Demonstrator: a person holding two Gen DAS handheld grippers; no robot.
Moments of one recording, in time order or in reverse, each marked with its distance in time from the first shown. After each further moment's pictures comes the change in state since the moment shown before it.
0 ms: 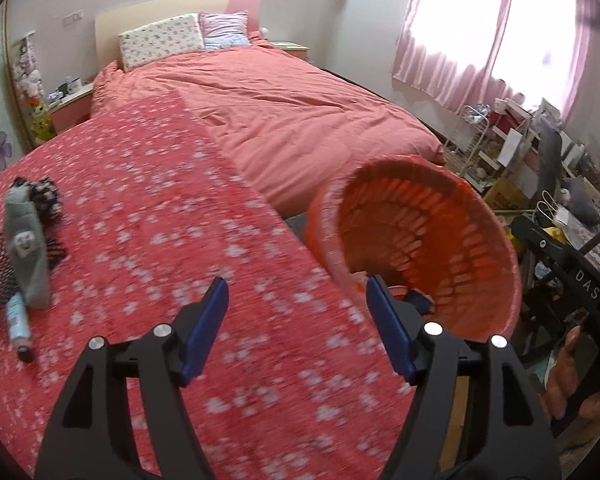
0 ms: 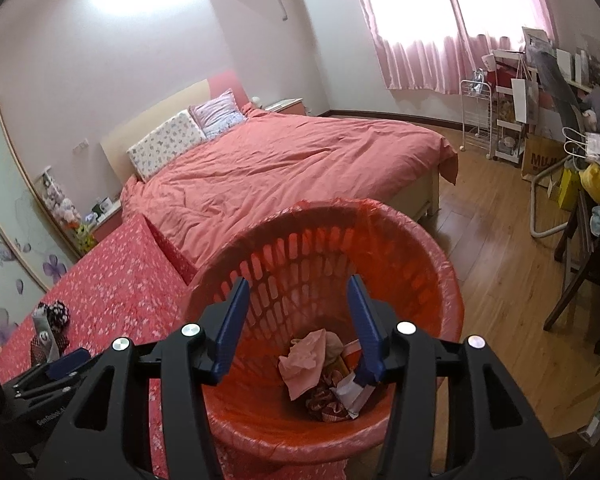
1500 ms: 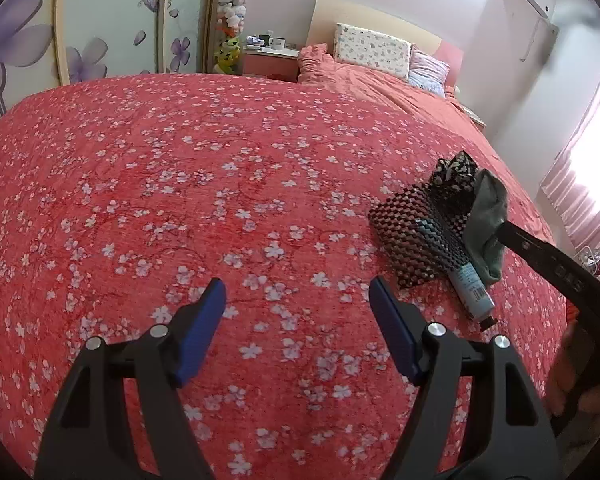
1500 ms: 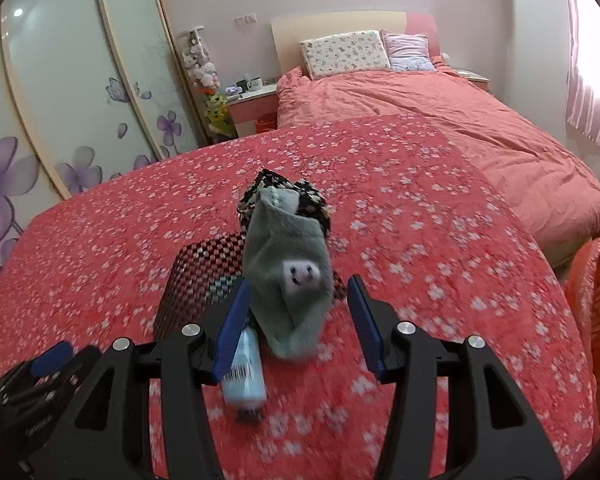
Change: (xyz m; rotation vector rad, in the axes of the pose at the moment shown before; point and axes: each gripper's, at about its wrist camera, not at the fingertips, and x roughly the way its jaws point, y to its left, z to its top) left arm -0.138 0.320 -0.107 -0.532 -0.095 0.357; right arm 0.063 0.330 -0.095 -0.473 0.245 0.352
